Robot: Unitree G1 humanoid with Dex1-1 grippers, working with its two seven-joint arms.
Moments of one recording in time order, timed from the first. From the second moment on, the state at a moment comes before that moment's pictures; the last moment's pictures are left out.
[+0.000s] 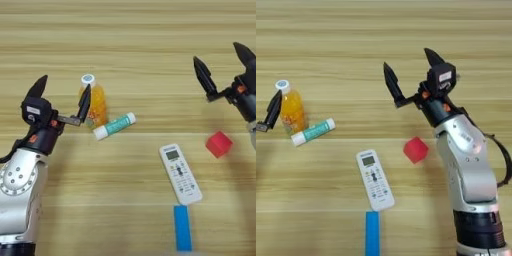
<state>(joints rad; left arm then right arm) 0.08 0.21 0.11 -0.21 -0.20 -0.18 -0.29 -0.11 -0.21 -0.08 -0.32 0.22 0.07 0.27</state>
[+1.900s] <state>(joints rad) -0.19 0.13 0.06 0.22 -0.16 -0.06 -0.28 -0.20 -0.08 0.03 -0.17 0.11 -0.06 0.16</state>
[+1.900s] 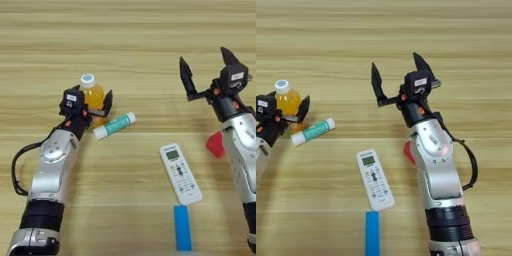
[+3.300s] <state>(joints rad) -0.26 0.26 0.06 -0.08 -0.22 0.04 -0.44 -0.15 -0.24 0.18 -0.26 0.17 0.04 0.51</state>
